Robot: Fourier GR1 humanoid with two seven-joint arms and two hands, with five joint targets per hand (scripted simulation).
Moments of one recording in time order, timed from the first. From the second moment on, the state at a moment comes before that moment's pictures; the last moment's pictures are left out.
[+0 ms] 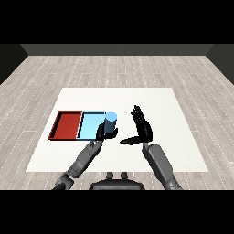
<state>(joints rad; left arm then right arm) -0.46 0.01 -0.41 -0.90 0.20 0.46 -0.43 -0.26 -0.09 0.33 -1.63 -0.33 -0.16 -0.20</state>
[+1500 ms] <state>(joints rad) -0.77 0.24 -0.15 -0.20 0.10 0.41 -0.15 -0.11 -0.16 0.05 -1.61 -0.40 -0.08 -0.27</state>
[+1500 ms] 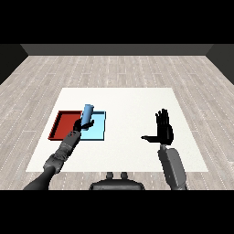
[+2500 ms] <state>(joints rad) -0.83 0.18 -0.16 -0.06 0.03 0.42 -0.09 -0.09 -0.16 0.01 -1.59 -0.44 -0.01 -0.30</state>
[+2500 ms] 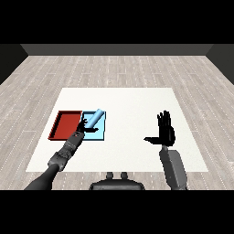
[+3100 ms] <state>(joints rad) -0.69 0.18 -0.02 -0.42 0.17 0.52 -0.59 -0.11 -0.15 0.01 -1.61 -0.45 -0.01 -0.27</state>
